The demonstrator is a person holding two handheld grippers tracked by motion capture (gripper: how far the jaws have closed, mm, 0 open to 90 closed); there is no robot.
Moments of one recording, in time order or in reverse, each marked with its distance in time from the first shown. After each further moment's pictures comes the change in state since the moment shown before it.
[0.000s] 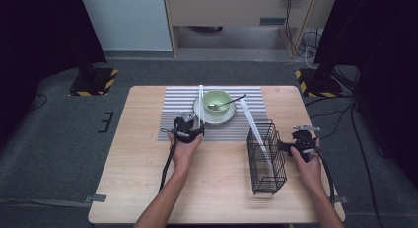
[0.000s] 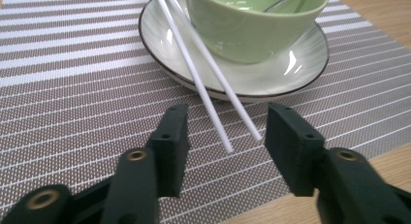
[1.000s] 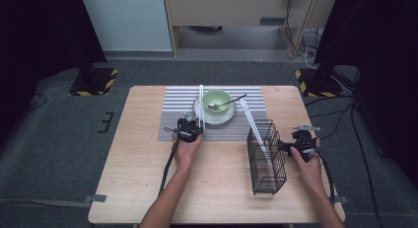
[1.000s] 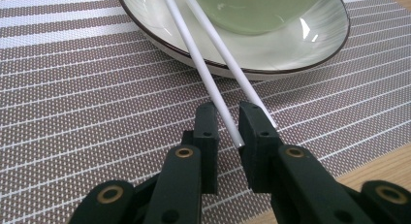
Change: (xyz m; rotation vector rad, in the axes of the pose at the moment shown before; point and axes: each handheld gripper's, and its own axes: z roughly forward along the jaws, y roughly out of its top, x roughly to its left) left arm 0.007 -0.012 0.029 0.090 -0.034 -0.013; right arm 0.000 0.000 0.000 0.000 0.000 0.000
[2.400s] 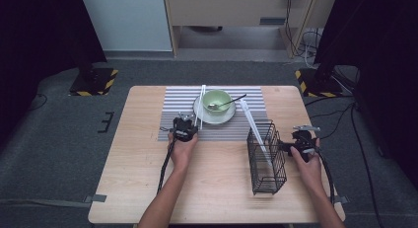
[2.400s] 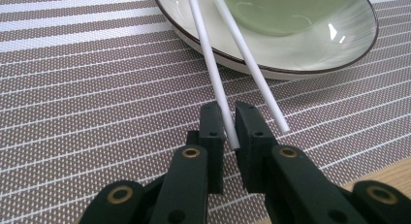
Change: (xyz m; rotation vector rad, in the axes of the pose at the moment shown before) left arm 0.011 0.001 -0.007 0.002 0.043 -0.003; right arm 0.000 0.000 0.000 0.000 0.000 0.000
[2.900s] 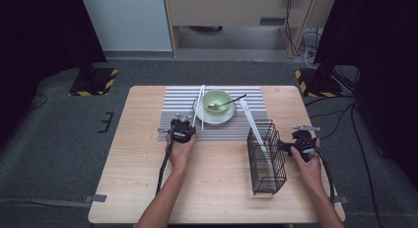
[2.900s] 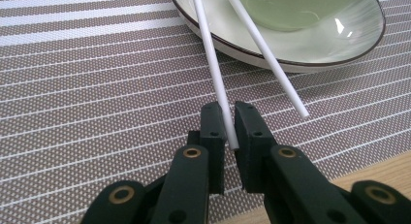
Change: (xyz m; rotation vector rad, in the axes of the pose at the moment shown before) left arm 0.002 -0.004 -0.007 0.005 0.020 -0.010; right arm 0.000 0.000 0.000 0.000 -0.001 0.000
